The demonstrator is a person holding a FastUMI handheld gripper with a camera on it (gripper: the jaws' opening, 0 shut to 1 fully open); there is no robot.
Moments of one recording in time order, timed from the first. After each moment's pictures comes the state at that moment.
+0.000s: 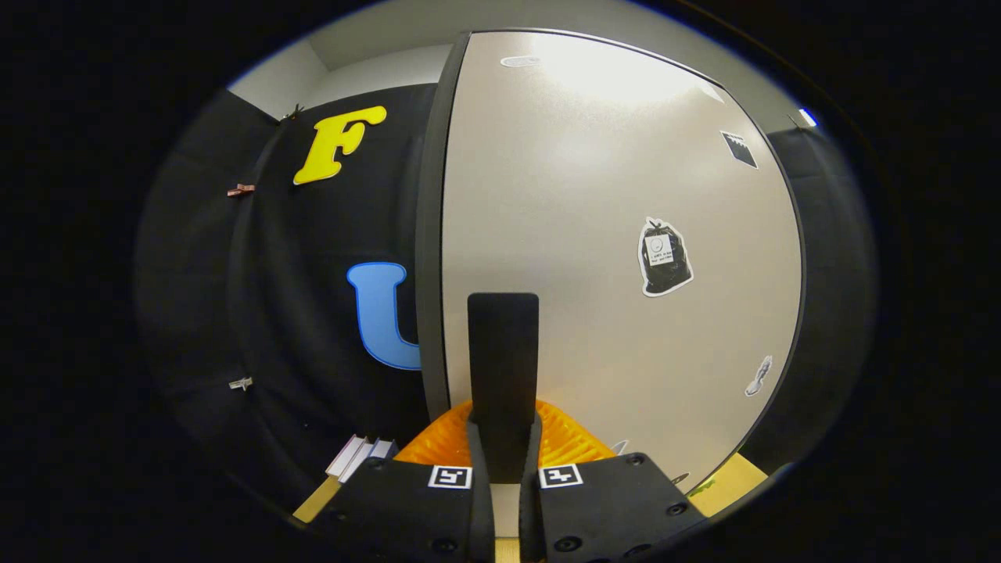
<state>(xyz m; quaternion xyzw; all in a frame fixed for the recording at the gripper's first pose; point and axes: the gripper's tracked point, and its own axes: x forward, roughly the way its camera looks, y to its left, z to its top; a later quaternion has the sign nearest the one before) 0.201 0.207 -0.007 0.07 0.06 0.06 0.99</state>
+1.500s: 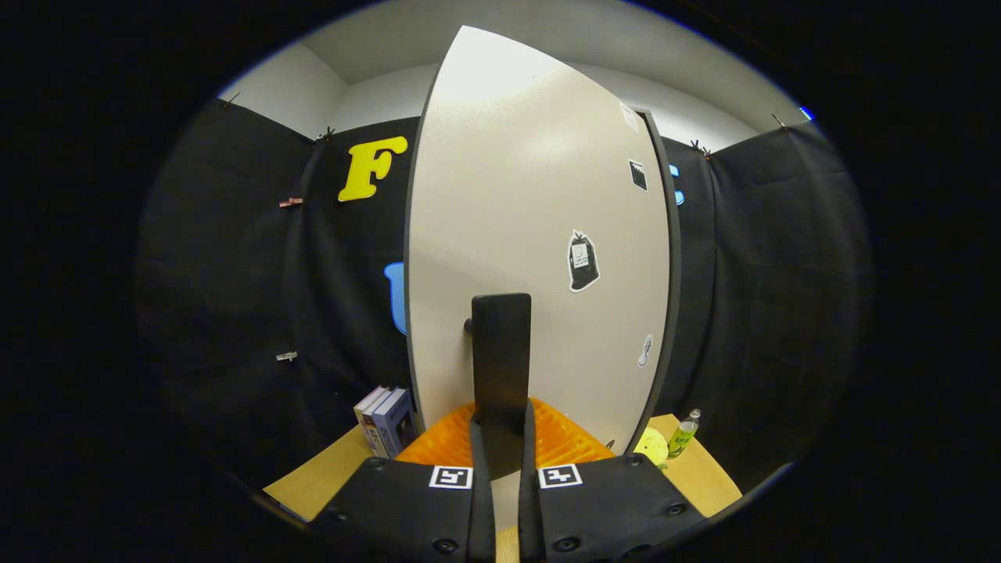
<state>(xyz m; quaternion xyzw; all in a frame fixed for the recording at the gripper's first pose) 0.030 0.090 0.008 0.07 0.06 0.11 0.99</state>
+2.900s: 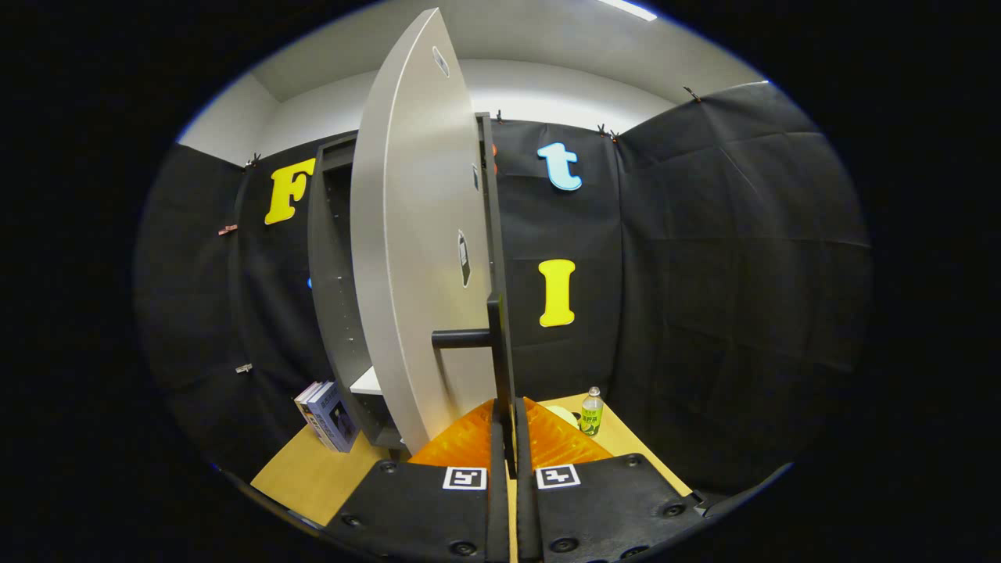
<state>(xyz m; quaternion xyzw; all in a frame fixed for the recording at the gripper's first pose) -0.009 -0.093 -0.011 0.12 0.08 0.01 0.99</state>
